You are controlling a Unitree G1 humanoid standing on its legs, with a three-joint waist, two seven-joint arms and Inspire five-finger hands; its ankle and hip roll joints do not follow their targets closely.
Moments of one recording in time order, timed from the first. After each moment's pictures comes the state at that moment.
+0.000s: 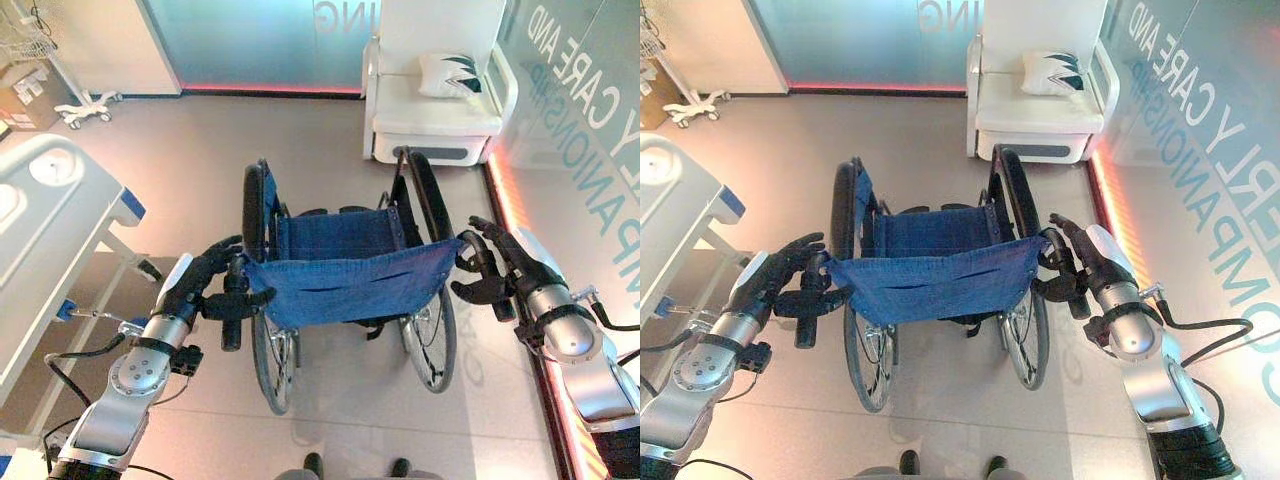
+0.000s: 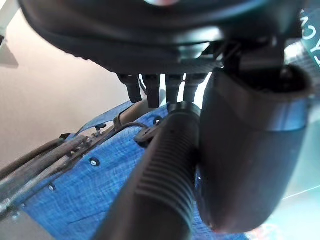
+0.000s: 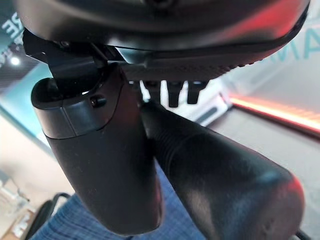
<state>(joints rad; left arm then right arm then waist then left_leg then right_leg) 0.12 0.74 0.00 -0.16 -0.15 0.10 0.03 -0.07 -0.70 0.03 -0.23 -0.23 0.37 0.10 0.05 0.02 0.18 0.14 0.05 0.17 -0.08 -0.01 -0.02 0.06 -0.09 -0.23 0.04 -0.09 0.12</state>
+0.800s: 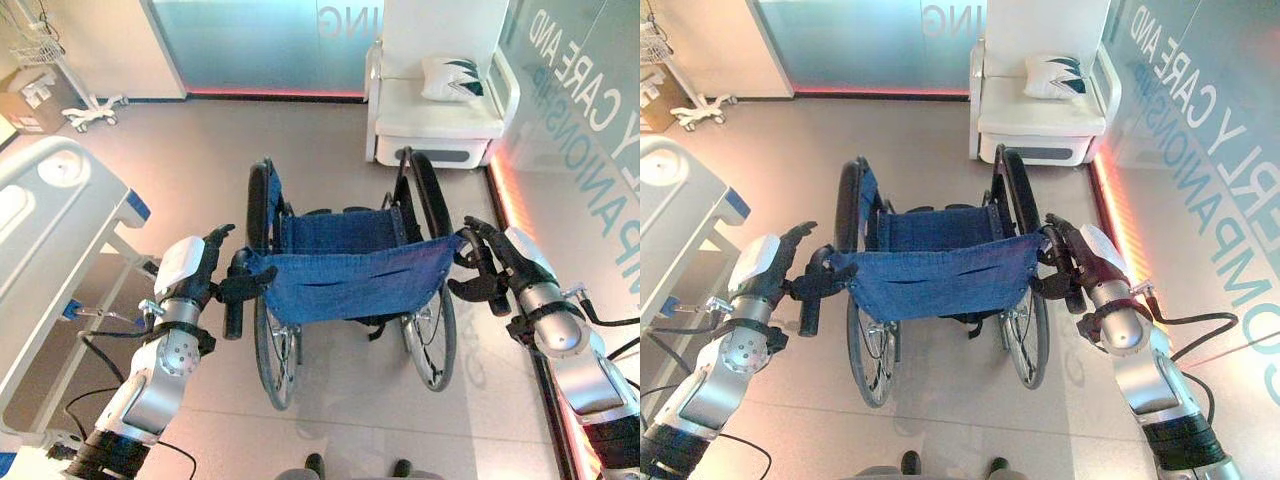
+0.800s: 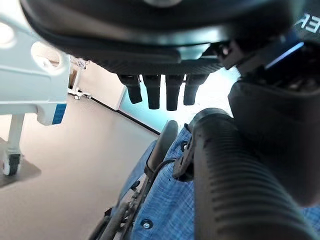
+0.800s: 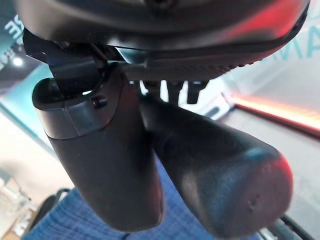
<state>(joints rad) -0.07 0.72 -0.17 -0.11 0.36 0.37 0.15 -0.13 -0.70 0.10 -0.16 -0.23 0.37 0.06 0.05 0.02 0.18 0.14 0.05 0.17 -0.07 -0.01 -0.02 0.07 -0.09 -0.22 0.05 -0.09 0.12</state>
